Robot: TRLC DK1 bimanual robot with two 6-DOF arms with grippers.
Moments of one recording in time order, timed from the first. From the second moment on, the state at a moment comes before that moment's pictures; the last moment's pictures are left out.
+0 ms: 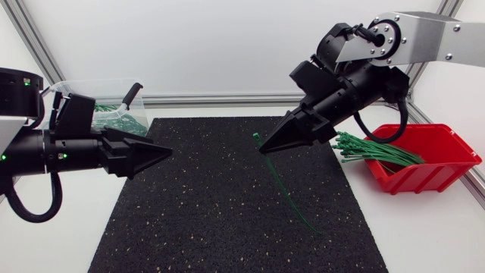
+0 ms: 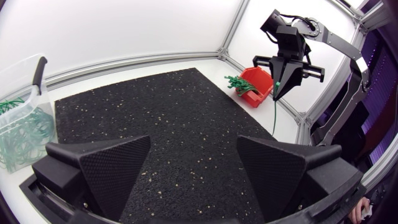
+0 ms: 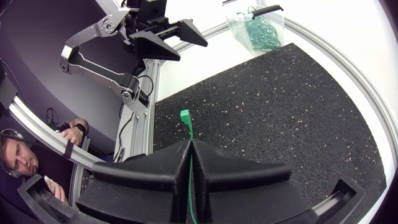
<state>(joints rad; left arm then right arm) -0.13 1.09 0.73 -0.32 0.70 0.10 0.35 1.69 1.39 -1.09 -0.96 -0.75</state>
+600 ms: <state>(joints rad) -0.24 1.26 0.80 -0.23 0.81 0.05 0.36 1.78 1.36 -1.03 -1.13 -0.75</state>
